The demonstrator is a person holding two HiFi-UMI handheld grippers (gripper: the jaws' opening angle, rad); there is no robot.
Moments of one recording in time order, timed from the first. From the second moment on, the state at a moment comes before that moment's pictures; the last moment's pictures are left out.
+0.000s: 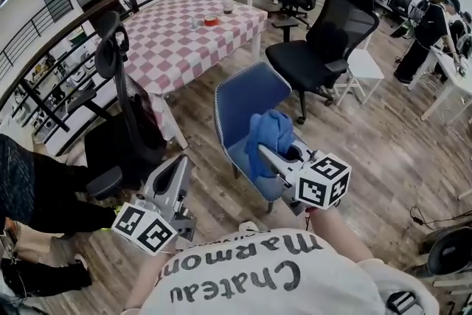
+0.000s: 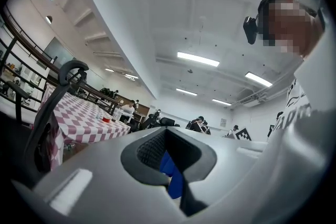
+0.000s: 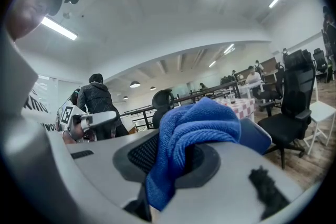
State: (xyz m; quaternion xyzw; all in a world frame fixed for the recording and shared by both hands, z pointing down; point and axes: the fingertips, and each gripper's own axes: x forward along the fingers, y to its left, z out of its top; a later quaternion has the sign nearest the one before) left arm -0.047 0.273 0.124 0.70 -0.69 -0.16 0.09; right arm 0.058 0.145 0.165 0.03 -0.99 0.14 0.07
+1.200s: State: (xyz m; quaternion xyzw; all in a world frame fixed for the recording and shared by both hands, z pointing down) left arm -0.097 0.143 0.172 0.67 -0.71 -0.15 0.14; right arm -0.003 0.029 0.216 -0.01 -0.98 0.17 0.09
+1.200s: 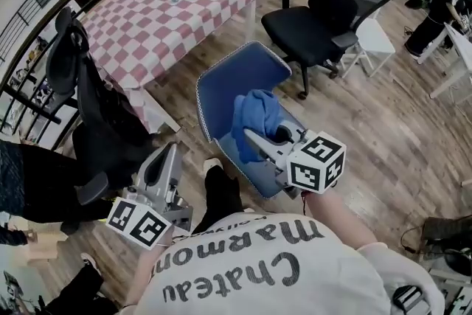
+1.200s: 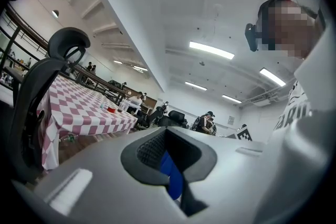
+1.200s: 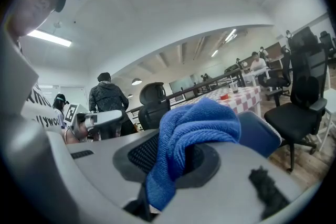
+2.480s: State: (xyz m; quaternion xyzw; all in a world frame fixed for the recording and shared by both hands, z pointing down) left arm -0.203 -0.019 0.312 0.72 -0.63 -0.11 0.28; right arm -0.155 -0.039 0.347 -0.05 -0.96 0.20 0.18
